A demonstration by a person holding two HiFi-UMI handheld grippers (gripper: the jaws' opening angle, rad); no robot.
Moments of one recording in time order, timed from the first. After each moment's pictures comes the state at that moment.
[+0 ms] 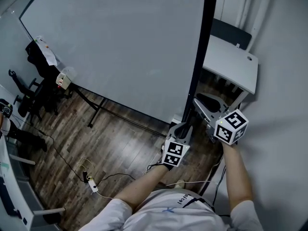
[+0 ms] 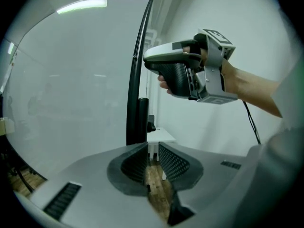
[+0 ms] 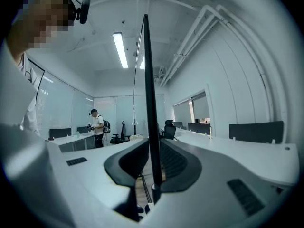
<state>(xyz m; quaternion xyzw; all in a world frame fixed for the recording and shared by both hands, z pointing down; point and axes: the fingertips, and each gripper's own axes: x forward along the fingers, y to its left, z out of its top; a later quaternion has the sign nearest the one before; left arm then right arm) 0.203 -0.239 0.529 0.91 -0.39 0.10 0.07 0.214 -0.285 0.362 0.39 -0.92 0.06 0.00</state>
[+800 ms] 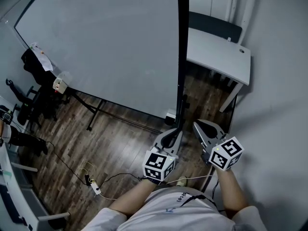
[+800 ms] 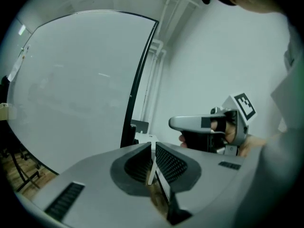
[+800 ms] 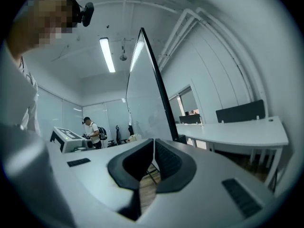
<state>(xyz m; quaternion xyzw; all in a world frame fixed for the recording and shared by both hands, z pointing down) 0.173 -0.151 0.456 0.92 -0.37 0.04 0.12 0.233 -0.162 0.411 0.45 -0.88 0.14 -0.03</state>
